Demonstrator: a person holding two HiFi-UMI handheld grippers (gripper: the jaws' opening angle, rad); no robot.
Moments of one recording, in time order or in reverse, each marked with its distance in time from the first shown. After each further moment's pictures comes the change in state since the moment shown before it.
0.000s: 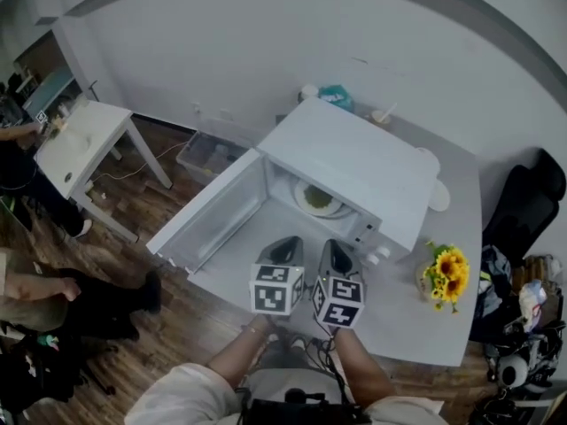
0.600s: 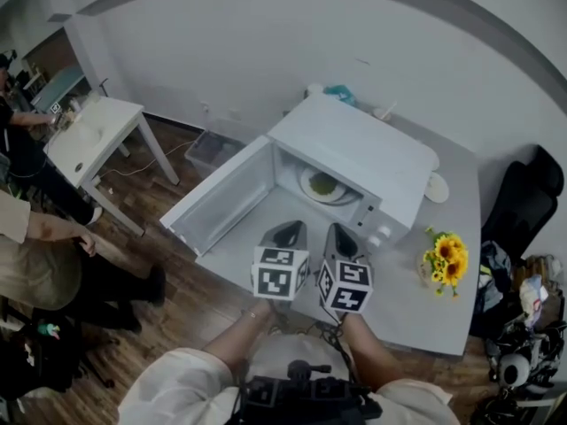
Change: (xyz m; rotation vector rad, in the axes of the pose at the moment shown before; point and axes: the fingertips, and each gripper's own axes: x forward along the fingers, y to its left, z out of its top) left arm -0.046 -0.012 0.013 0.060 -0.049 0.021; right arm -0.042 0.018 0.022 -0.027 -0.066 0.055
